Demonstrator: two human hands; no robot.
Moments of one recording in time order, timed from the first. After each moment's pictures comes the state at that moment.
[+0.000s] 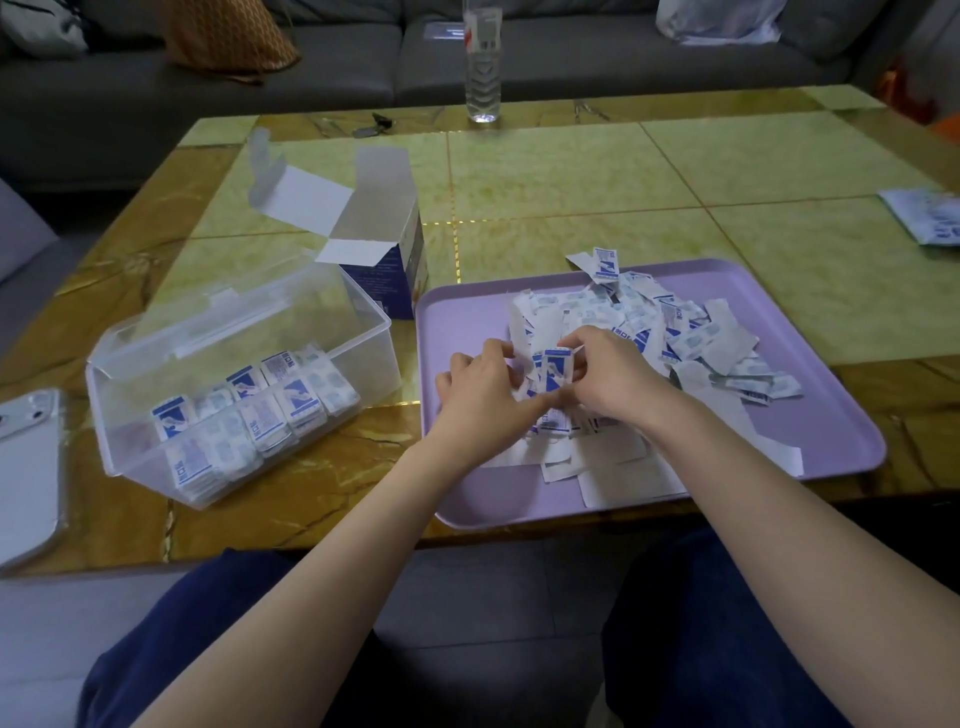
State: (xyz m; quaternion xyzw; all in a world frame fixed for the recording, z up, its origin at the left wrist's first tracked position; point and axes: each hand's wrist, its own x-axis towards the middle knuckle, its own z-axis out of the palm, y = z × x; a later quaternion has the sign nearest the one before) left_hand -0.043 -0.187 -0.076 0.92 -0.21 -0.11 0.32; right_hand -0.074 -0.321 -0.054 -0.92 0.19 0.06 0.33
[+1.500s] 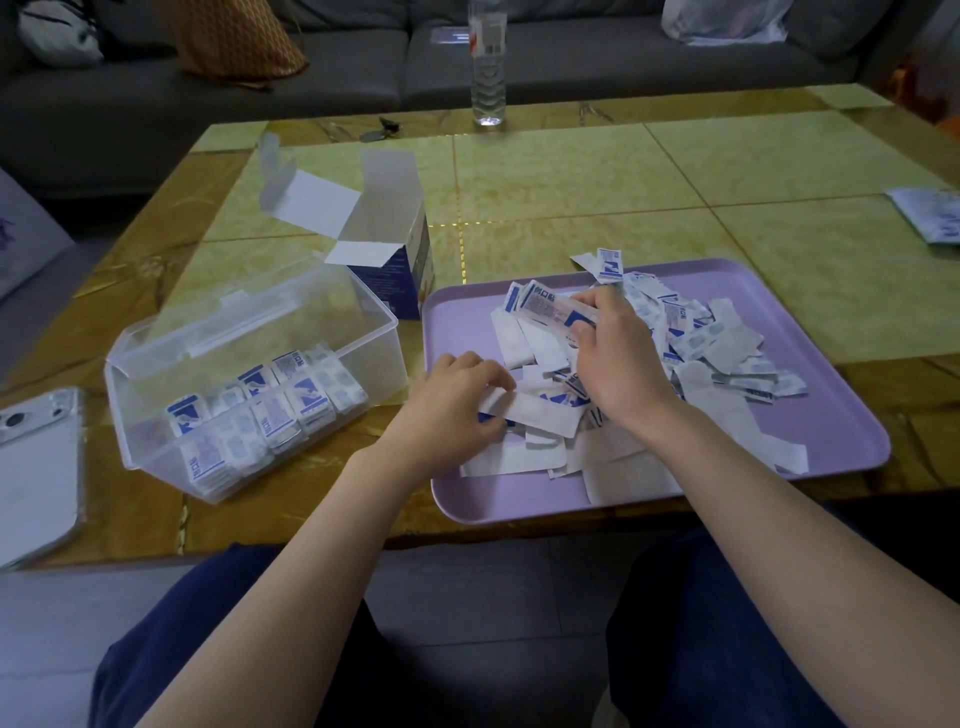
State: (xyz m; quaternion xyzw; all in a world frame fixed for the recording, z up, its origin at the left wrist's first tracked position) left_hand -0.038 -0.146 -0.062 0.92 -0.35 -0.09 0.18; right_hand -0.076 -0.314 -0.051 -0.91 0.15 -0.17 0.35
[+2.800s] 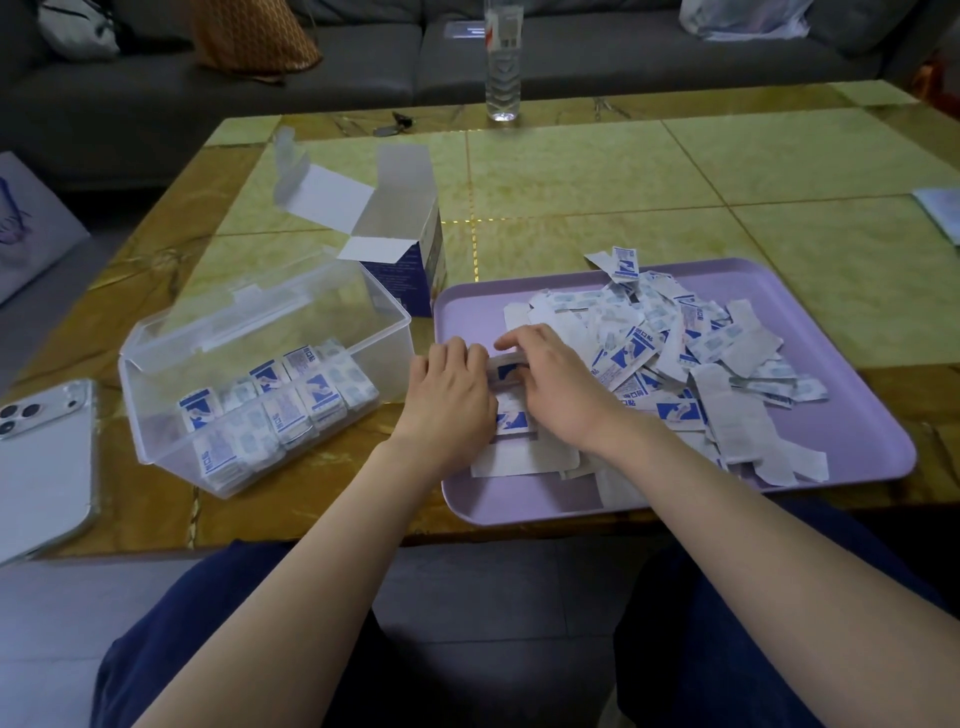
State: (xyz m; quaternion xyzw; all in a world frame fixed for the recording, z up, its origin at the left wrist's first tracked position) left_hand -0.036 -0.149 -0.074 0.96 -0.28 0.01 0.03; right_hand -0.061 -0.281 -0.078 -0.94 -0.01 -0.04 0.33
